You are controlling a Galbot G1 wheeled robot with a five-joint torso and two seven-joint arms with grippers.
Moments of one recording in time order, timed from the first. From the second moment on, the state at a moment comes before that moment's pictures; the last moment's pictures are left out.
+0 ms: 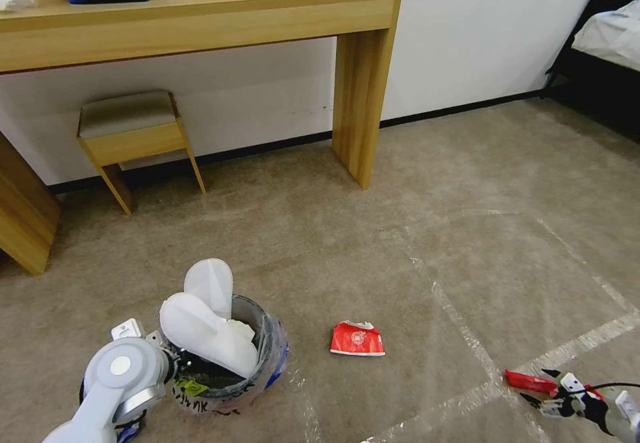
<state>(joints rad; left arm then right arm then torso) 1.37 -1.05 -0.54 -2.02 -1.67 0.71 -1.25 -0.91 0.82 0.40 0.32 0.12 0.55 -0.81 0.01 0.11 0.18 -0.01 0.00</state>
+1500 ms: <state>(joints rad) 1.32 -1.04 -0.50 -1.98 -1.67 0.71 -1.24 -0.88 0.87 0.40 0.29 0.07 0.51 -0.74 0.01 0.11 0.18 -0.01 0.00</state>
